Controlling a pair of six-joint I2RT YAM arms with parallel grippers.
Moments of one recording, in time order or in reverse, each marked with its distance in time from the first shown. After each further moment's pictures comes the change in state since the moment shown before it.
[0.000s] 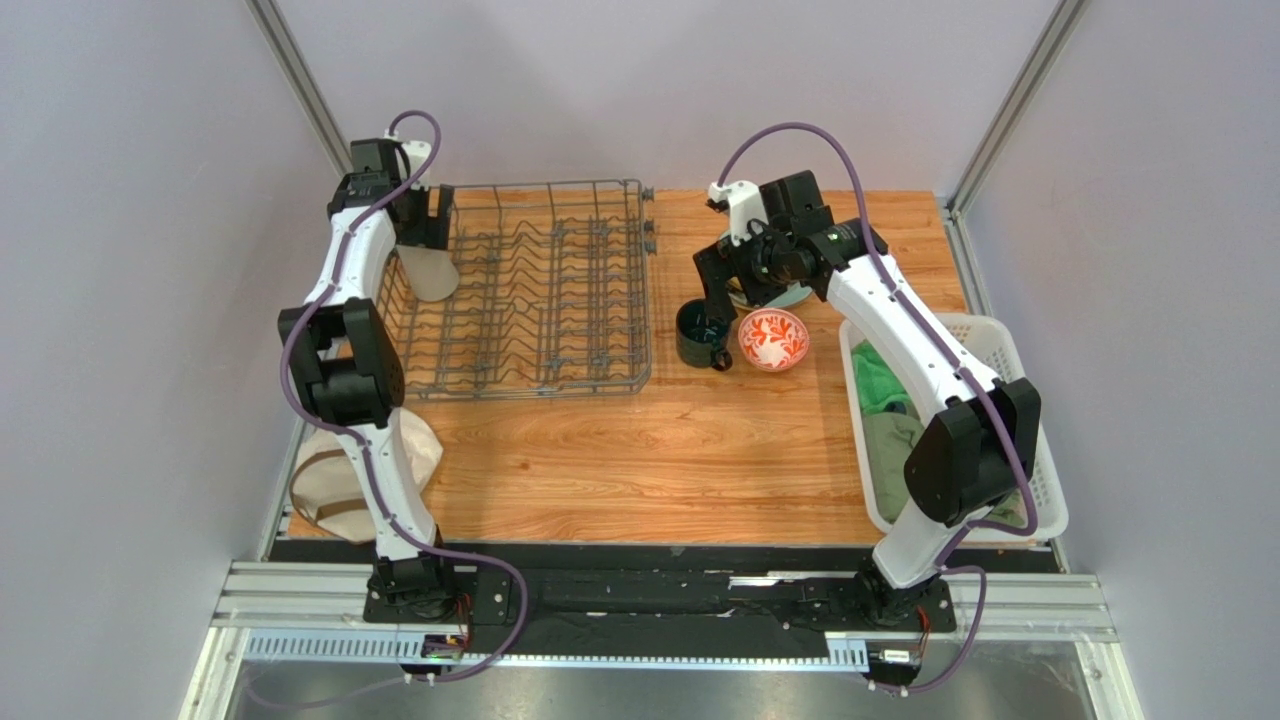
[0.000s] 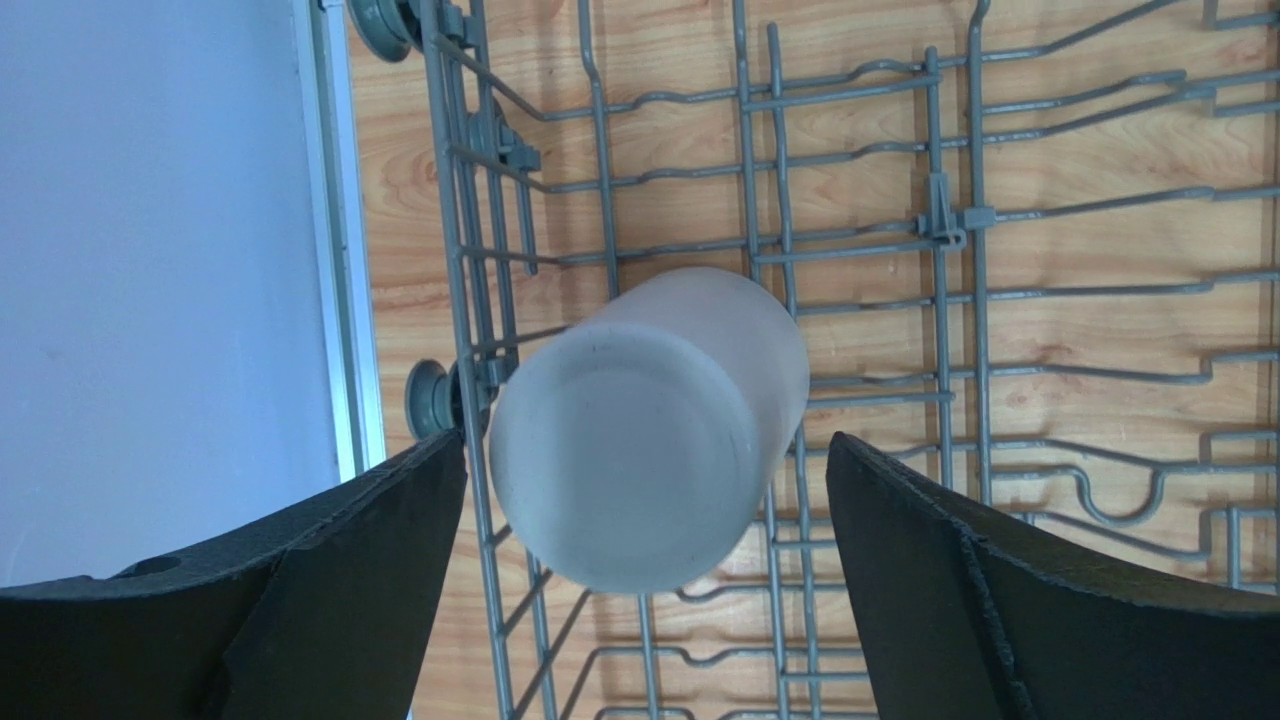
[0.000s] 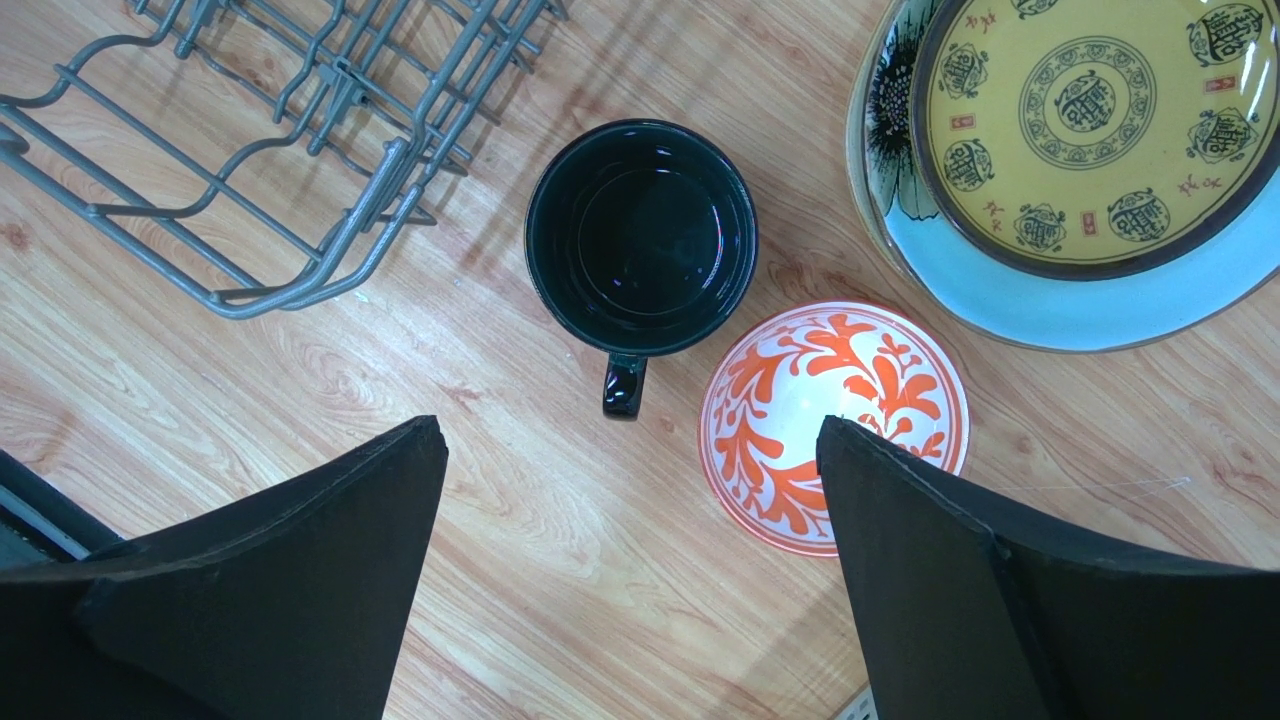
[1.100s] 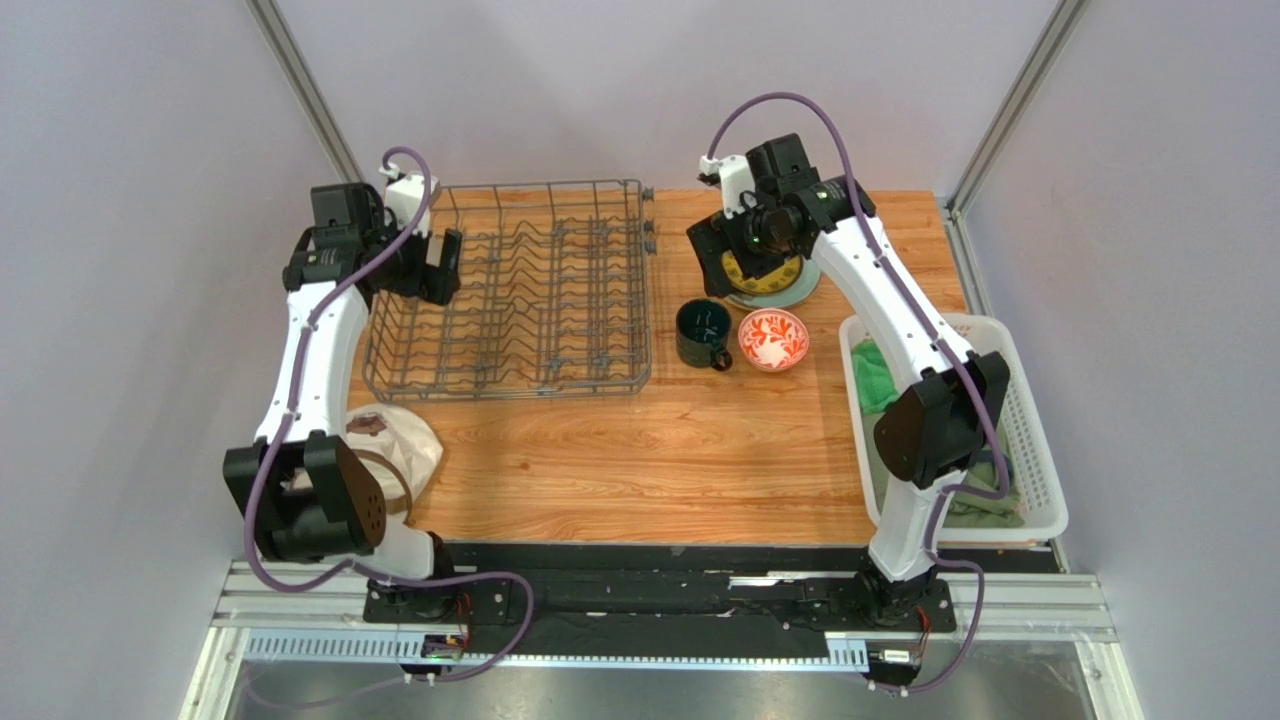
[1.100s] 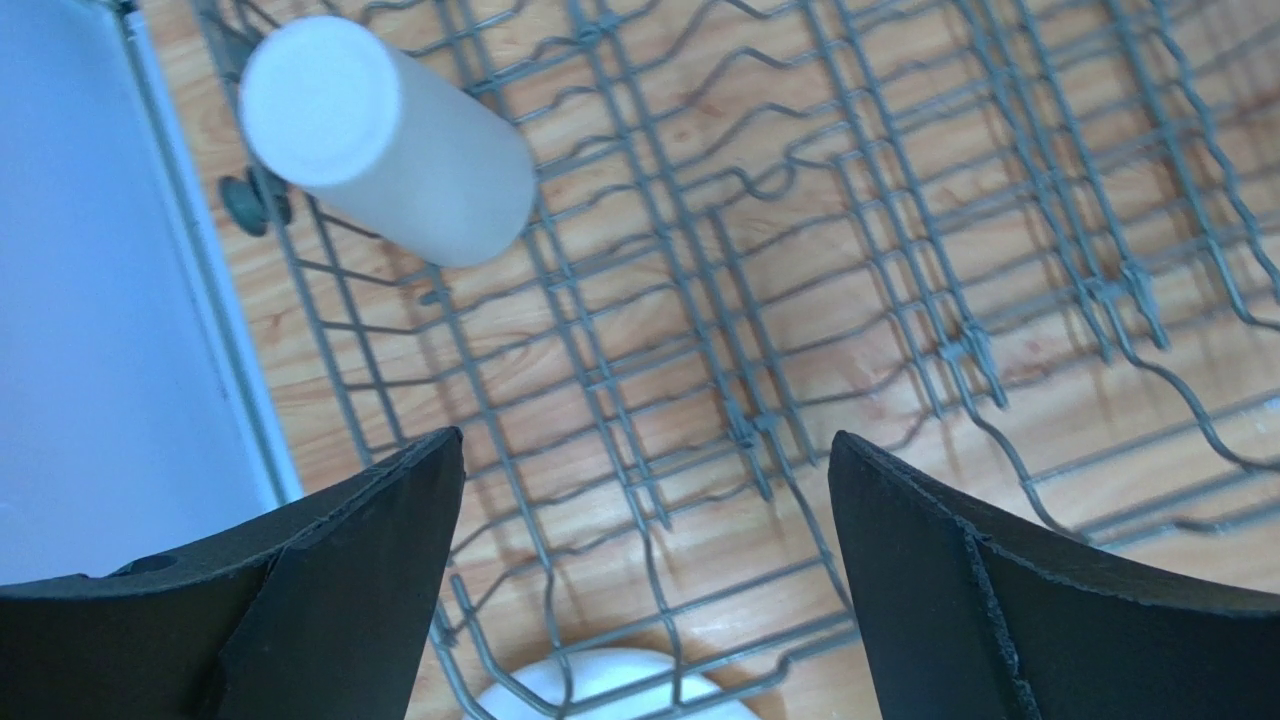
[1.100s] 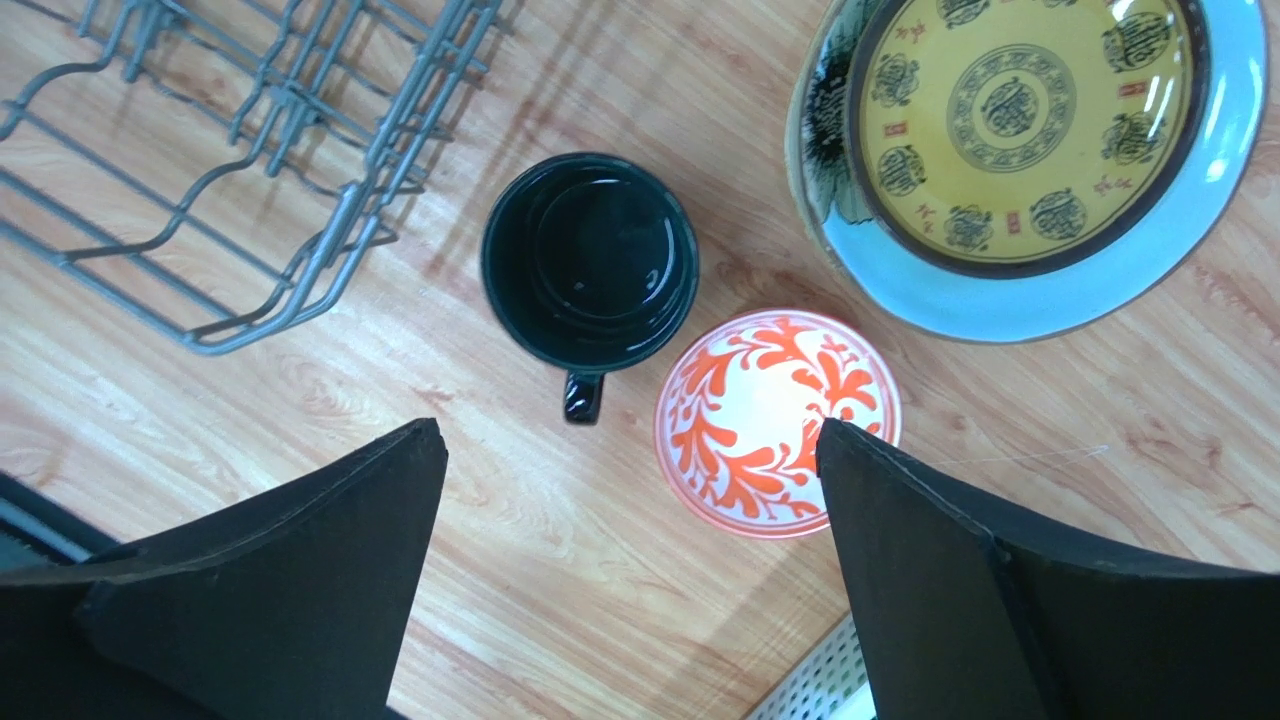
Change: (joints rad) left arm -0.005 -0.657 -0.532 -0.087 0.327 0.128; right arm -0.001 0.208 0.371 -0.251 0.070 -0.010
